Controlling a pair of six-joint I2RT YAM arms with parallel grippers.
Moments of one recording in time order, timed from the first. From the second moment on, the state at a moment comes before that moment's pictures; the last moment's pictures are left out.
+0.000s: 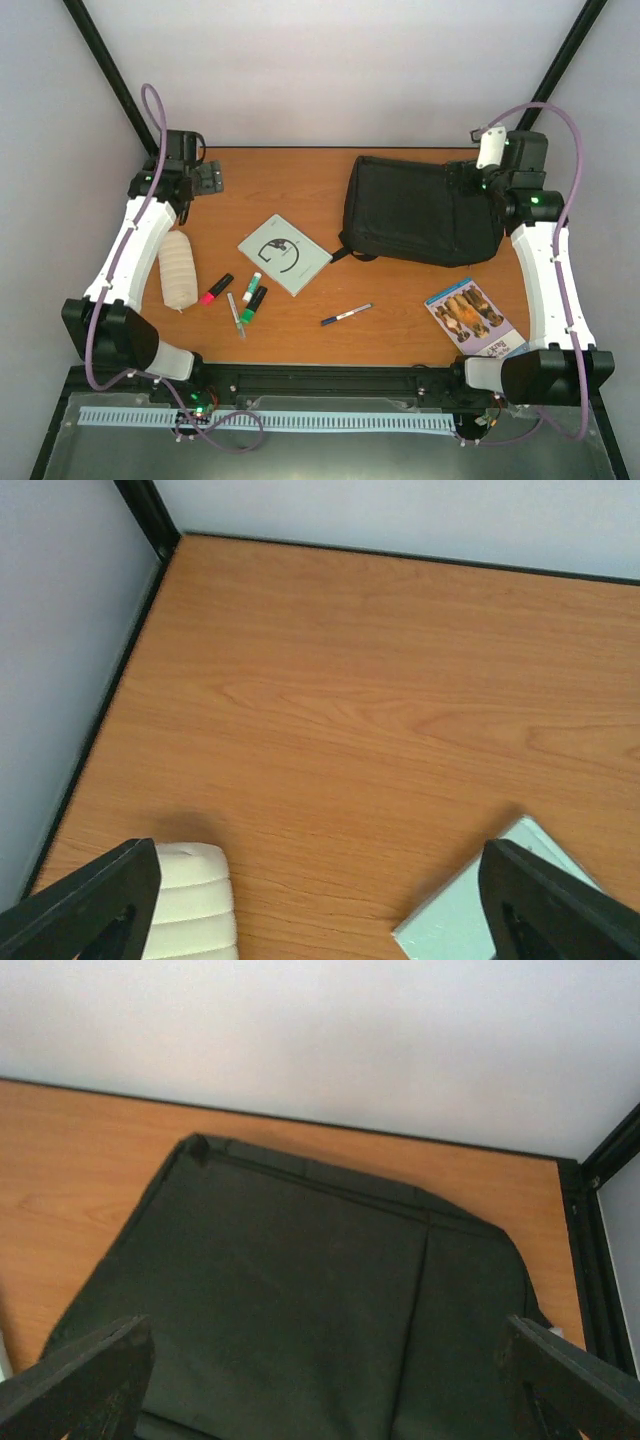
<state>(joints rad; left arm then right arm) -0.14 1.43 1.48 -0.79 -0.32 -0.21 -0.03 1.27 1.44 -0.69 -0.19 -0.13</state>
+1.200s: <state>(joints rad) -0.37 1.73 1.44 -0.74 0.51 0.04 -0.23 1.74 1.45 -0.82 -0.36 -0.31</state>
